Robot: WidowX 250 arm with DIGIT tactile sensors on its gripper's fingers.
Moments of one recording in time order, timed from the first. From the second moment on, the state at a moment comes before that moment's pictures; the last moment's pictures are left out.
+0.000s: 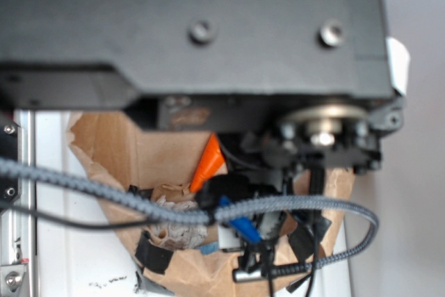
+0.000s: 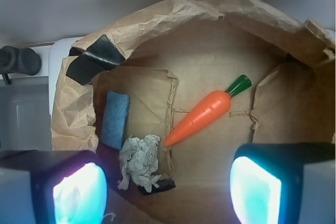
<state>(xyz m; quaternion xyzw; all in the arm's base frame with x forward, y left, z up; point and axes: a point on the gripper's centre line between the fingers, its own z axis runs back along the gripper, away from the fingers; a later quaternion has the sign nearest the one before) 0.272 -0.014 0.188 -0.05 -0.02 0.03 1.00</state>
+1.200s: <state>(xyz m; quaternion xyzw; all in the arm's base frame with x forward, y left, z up) 0.266 0.014 0.060 -0.03 -0.02 0.31 0.95</state>
